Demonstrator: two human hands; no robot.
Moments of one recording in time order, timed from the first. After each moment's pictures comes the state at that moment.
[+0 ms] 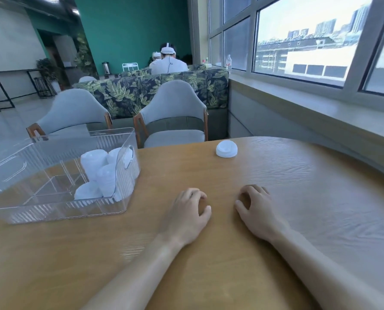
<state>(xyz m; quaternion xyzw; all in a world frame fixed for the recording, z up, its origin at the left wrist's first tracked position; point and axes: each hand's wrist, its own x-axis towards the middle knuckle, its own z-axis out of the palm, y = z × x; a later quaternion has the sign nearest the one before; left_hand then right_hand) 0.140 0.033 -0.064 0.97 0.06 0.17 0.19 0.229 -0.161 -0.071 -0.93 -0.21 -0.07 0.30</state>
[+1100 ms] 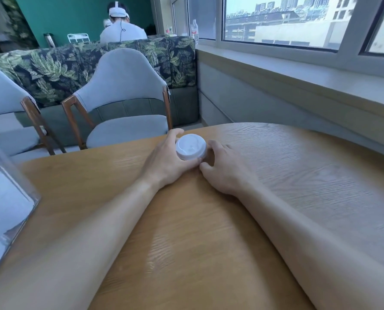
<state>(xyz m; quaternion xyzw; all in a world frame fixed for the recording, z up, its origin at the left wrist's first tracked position) 0.424 0.069 -0.071 0.93 0.02 0.18 0.32 0.436 -0.112 -0.064 -0.93 -0.21 -0.04 0.29</state>
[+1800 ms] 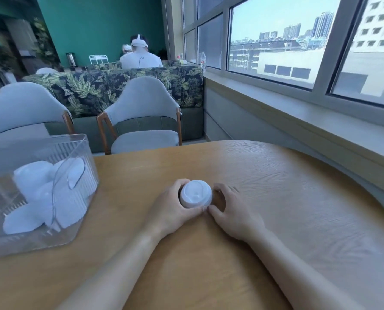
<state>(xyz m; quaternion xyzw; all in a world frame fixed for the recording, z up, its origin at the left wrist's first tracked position) 0.231 0.035 -0.067 0.90 0.03 0.14 0.41 0.281 -0.164 -0.066 -0.92 -0.24 -0.04 0.32</state>
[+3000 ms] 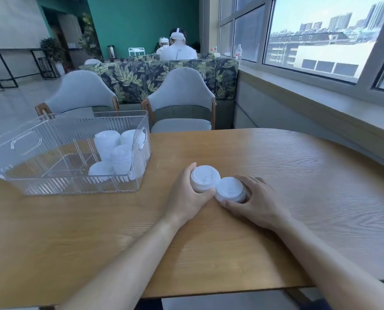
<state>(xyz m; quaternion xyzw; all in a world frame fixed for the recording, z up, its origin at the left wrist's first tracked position) 0.124 0.051 -0.067 0.85 0.12 0.24 0.45 0.203 -0.156 -0.062 -0.90 -0.31 -0.05 0.30</state>
